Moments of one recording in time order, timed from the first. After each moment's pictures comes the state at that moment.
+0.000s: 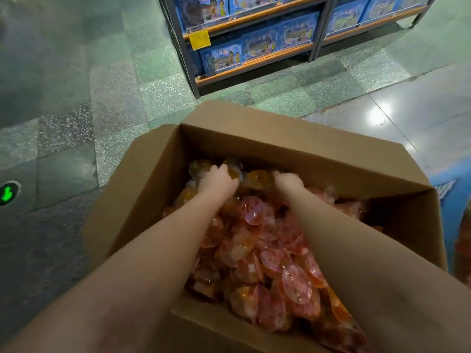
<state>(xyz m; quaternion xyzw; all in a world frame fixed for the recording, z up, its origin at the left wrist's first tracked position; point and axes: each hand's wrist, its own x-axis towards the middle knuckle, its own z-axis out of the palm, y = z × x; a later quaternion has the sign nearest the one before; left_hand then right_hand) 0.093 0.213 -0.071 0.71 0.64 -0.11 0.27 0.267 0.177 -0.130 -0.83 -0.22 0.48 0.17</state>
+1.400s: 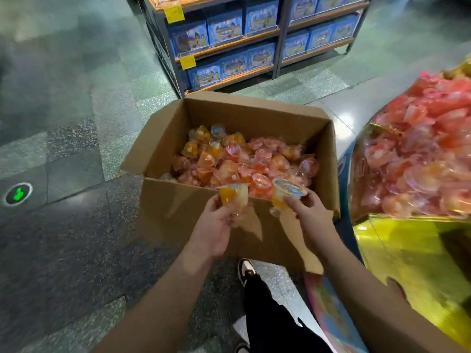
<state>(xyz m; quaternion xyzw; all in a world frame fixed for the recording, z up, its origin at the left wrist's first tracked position) -0.036 -0.186 0.065 0.27 0.46 0.31 0.79 0.156 -0.271 0.064 -0.73 -0.21 0.43 0.48</state>
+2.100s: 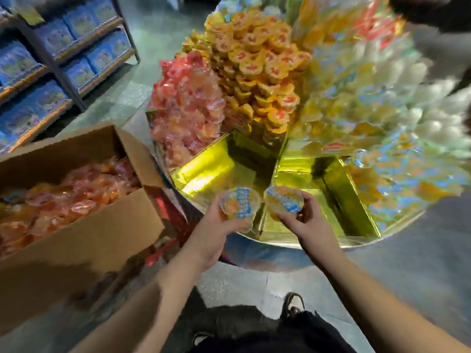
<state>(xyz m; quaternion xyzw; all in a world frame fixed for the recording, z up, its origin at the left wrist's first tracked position) 0.146 -0.541 0.144 0.57 0.18 -0.01 0.80 0.214 -0.734 0.142 -0.76 -0.05 0.14 0.63</state>
